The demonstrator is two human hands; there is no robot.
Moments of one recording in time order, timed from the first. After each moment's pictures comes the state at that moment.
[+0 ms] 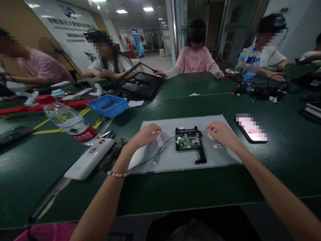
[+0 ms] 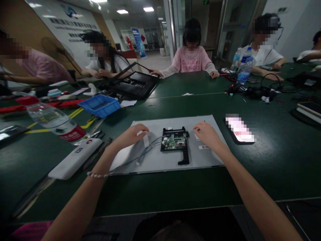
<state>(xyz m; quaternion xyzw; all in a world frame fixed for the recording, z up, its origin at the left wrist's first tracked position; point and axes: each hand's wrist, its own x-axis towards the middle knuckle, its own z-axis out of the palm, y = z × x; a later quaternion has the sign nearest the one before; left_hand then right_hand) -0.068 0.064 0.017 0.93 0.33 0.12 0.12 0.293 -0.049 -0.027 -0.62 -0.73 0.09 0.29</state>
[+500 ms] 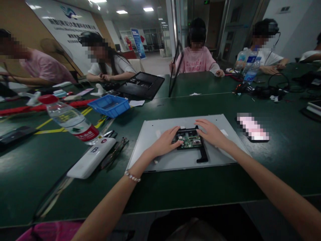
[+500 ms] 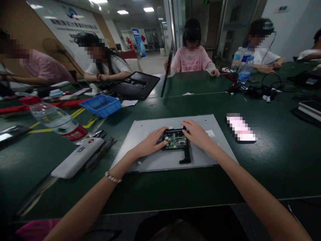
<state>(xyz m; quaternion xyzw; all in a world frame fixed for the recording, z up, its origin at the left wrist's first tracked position) -0.012 0.010 -0.005 0.94 0.31 0.09 0.14 0.247 -0.038 -0.024 -0.53 -0.78 0.07 0.33</state>
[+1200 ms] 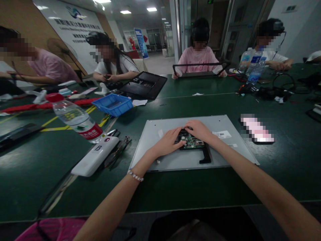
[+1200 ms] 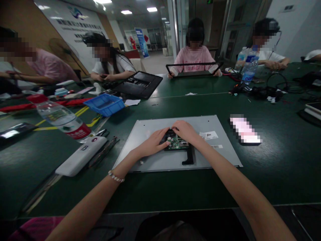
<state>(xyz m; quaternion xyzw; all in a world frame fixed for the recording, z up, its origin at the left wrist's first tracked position) -0.013 0.011 -0.011 0.94 0.30 0.10 0.13 0.203 0.017 -0.032 -0.49 -0.82 0.09 0.28</state>
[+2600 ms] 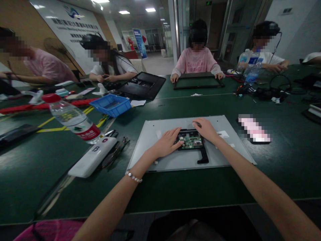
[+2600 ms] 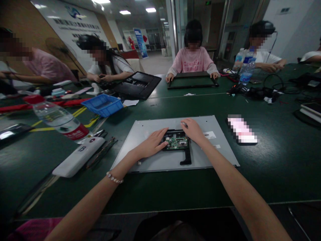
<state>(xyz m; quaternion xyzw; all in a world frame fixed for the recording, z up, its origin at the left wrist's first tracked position) -0.013 0.009 -0.009 0.95 0.29 0.07 0.09 0.240 0.013 -0.053 -0.56 -0.72 0.08 0.40</state>
